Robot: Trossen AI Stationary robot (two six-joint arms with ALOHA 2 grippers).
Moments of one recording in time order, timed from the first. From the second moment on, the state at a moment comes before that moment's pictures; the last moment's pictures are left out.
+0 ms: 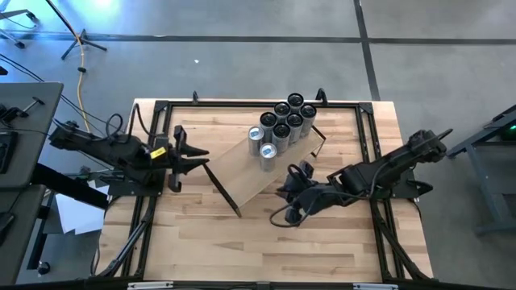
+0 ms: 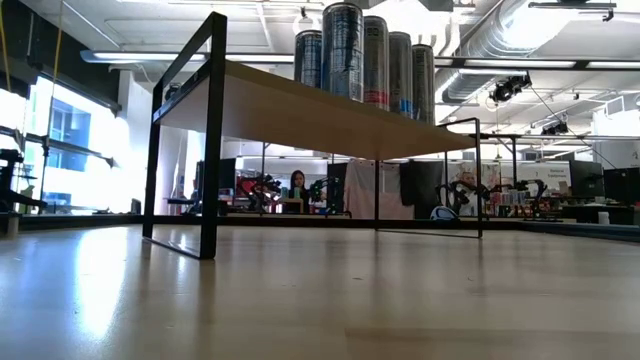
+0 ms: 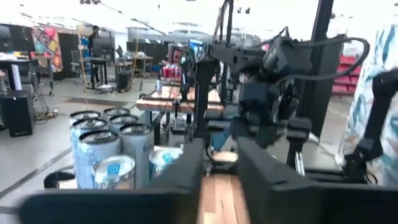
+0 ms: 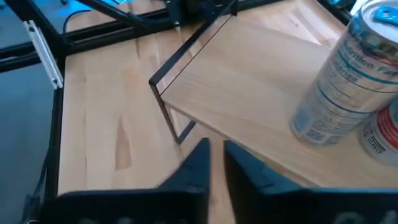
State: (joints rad) left arm -0.34 0.69 0.70 0.12 -0.41 -0.02; right arm 0.45 1.53 1.43 -0.67 0.51 0.57
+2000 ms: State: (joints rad) left arm -0.29 0.58 0.70 0.00 -0.43 -0.03; right arm 0.35 1.57 1.12 -0.22 0.84 0.65
